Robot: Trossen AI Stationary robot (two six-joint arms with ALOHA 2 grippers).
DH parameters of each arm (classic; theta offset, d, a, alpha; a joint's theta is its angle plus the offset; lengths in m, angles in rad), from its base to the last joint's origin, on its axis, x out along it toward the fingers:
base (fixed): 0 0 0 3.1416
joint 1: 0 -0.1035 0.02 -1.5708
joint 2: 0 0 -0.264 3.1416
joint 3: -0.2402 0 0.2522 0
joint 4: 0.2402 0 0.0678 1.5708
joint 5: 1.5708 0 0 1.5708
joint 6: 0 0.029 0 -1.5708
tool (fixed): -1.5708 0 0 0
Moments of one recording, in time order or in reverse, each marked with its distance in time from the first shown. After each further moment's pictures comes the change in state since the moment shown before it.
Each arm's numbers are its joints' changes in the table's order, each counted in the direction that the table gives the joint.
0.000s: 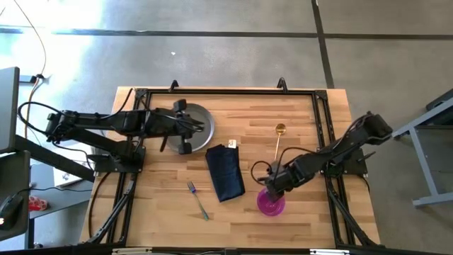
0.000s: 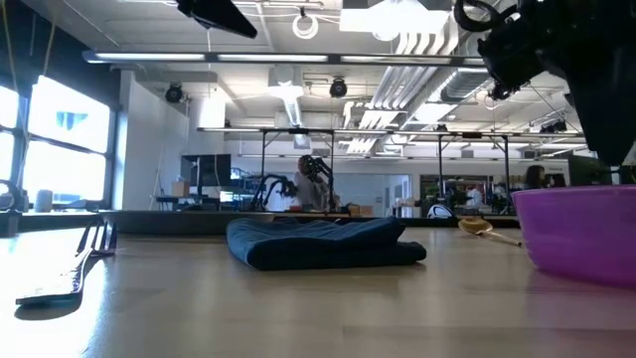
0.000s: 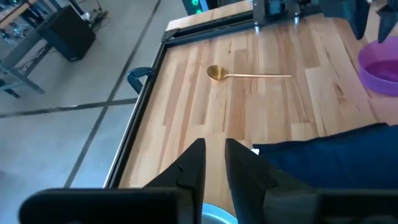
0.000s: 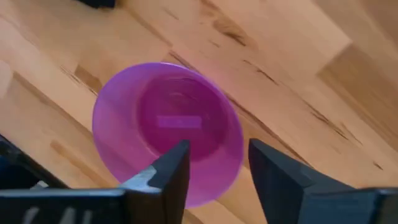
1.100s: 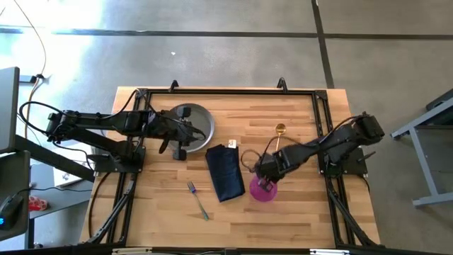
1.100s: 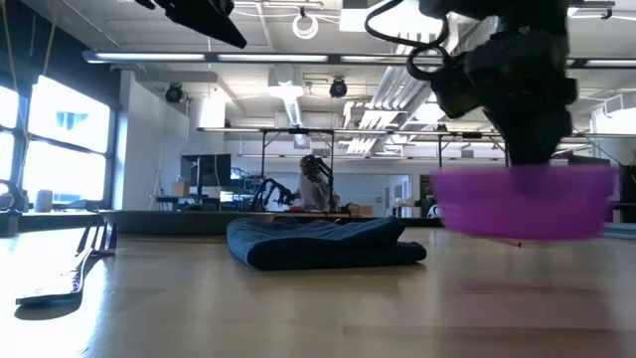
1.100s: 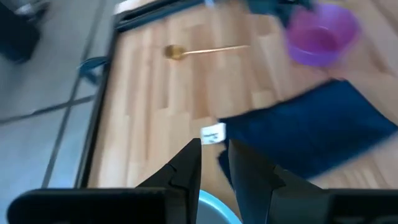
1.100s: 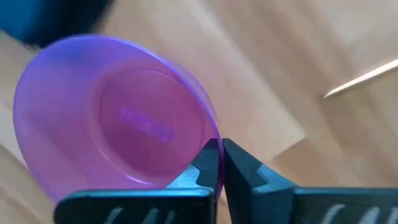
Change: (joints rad) left arm 0.000 -0.009 -0.001 0.118 -0.183 0.105; right arm 0.205 -0.055 0.000 -0.007 -0.019 -0.358
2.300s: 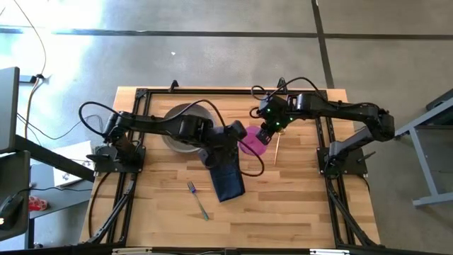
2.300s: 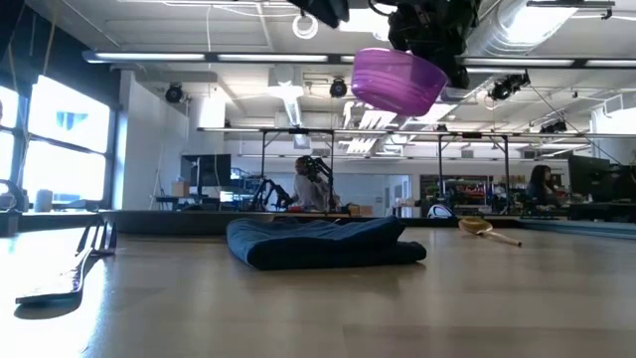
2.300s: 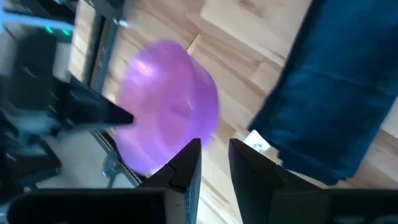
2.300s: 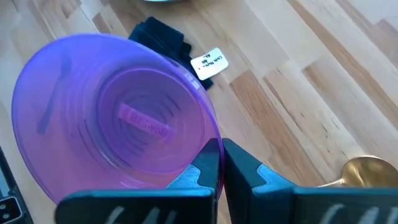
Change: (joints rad) left arm 0.124 -0.740 -0.894 0.468 0.099 0.695; right arm 0.486 0.154 -0.290 0.140 0.068 -0.547
